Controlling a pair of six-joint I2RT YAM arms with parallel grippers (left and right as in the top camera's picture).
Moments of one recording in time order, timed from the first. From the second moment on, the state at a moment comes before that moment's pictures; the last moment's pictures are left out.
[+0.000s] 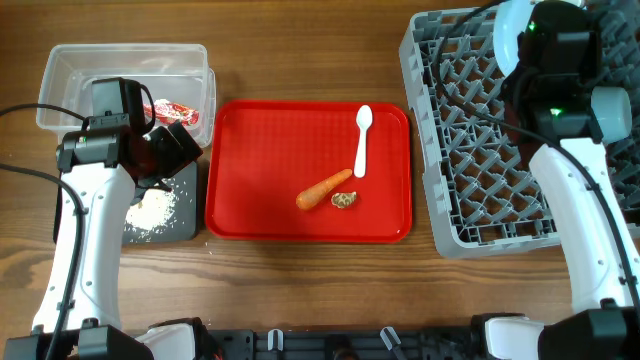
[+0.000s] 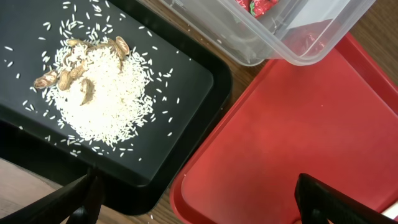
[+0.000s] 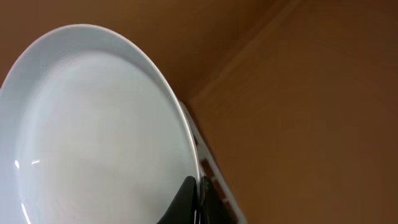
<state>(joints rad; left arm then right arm) 0.11 1.42 1.19 -1.03 -0.02 -0.54 0.05 1.49 1.32 -0.21 0.77 -0.45</state>
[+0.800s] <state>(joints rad) 0.11 1.42 1.19 -1.03 -0.02 -0.54 0.12 1.70 1.32 -0.36 0.80 -0.35</state>
